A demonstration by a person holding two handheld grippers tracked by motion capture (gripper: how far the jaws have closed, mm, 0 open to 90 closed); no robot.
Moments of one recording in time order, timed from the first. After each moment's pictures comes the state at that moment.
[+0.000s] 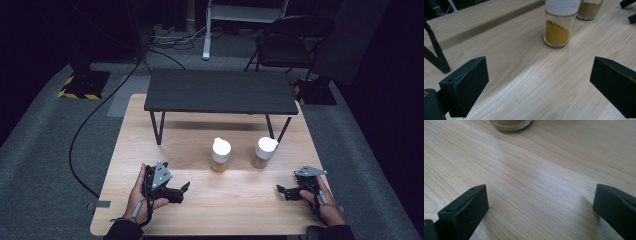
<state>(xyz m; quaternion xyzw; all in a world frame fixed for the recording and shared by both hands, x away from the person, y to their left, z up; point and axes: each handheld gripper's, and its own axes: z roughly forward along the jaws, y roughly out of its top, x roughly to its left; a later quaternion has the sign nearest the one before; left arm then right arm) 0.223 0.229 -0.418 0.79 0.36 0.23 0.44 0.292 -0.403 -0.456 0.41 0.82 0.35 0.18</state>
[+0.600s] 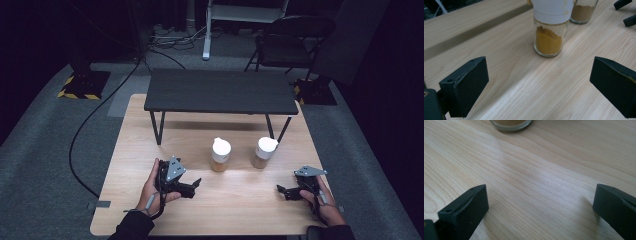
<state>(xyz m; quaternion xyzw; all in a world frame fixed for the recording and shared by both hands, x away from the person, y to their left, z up) 0.254 0.203 -0.421 0.80 0.35 0.20 0.44 0.292 -0.403 -0.456 0.41 0.82 0.35 0.18</state>
